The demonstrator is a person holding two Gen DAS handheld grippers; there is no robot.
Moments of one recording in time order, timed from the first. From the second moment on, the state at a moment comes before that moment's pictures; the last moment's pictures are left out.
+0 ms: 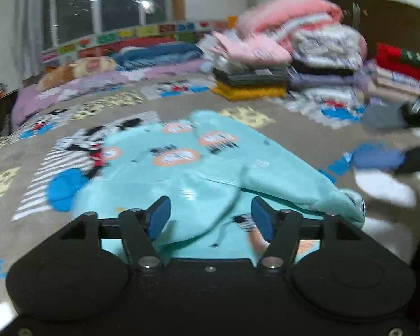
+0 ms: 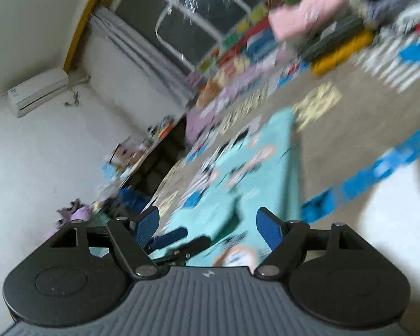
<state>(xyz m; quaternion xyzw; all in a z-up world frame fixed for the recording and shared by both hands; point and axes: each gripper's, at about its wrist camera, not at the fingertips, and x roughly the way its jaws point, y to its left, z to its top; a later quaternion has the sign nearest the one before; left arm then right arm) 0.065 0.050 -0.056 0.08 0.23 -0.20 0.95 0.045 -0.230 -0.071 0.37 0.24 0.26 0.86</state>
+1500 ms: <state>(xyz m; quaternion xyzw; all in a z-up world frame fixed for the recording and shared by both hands) 0.057 0.146 -0.082 -0.23 0.30 -0.16 0.91 0.169 -0.126 0.015 0.32 0.20 0.23 0.90</state>
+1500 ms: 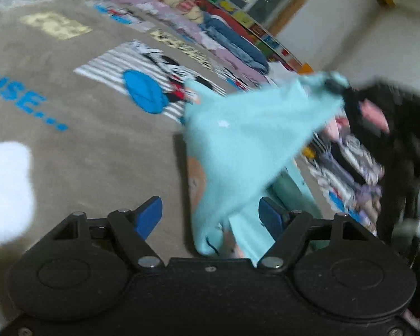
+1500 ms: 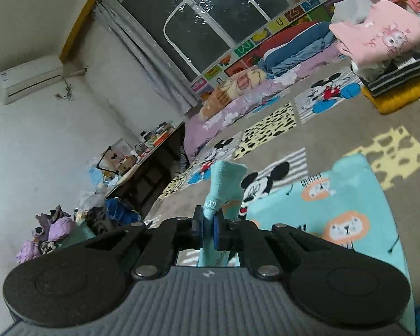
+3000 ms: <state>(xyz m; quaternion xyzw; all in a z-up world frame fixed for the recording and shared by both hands) 0.029 -0.006 -0.104 0.26 0.19 -0.17 0.93 0.104 -0.298 -0.068 0.43 0.18 0.11 0.88</state>
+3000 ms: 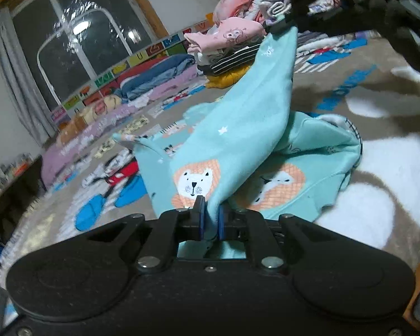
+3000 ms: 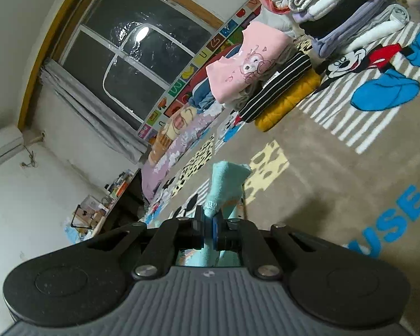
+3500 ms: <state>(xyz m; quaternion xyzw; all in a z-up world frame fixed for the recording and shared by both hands) 0.048 0.125 -0.052 -0.03 0.20 -0.18 0.96 0.126 -0.301 -0.068 0.41 0.19 0.13 0.88</state>
